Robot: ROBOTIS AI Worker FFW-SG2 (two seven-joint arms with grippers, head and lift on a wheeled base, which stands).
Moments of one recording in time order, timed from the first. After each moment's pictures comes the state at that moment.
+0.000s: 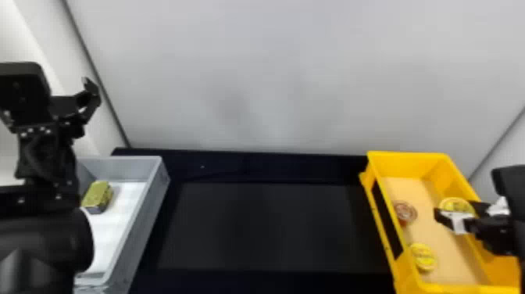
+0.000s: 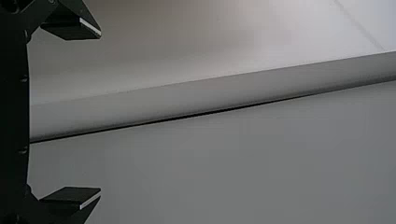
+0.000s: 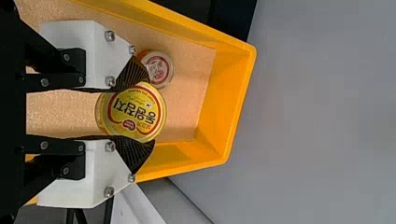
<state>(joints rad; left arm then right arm) -0.06 0.00 0.22 -2.04 -0.23 0.35 0.17 0.10 -0.15 -0.28 -2.02 0.50 1.01 0.52</state>
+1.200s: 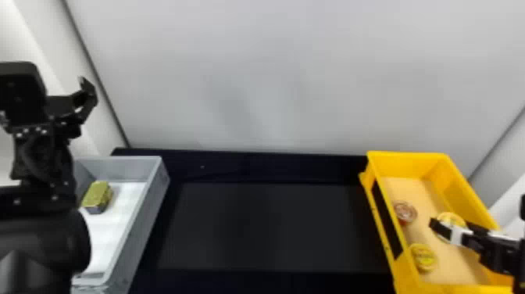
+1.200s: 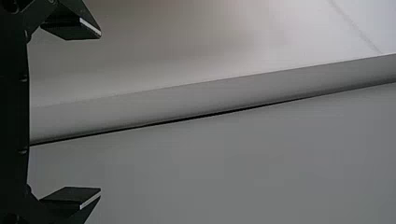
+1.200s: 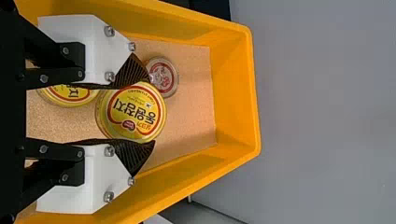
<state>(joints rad) -0.06 0.00 0.23 -2.04 -0.23 0.35 0.16 0.14 -0.17 -0.43 -1.88 -0.03 0.92 0.29</state>
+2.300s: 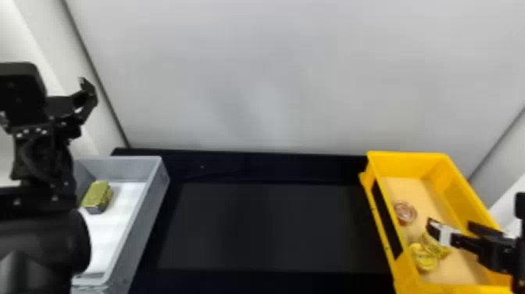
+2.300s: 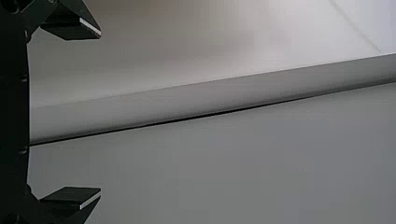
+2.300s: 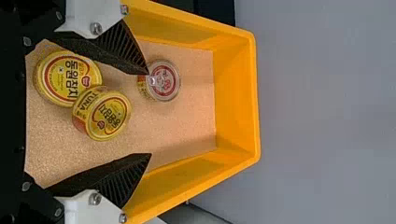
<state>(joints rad) -0.06 0.00 0.23 -2.04 -0.23 0.35 0.16 0.15 -0.20 -0.40 -1.88 -0.03 0.92 0.29</state>
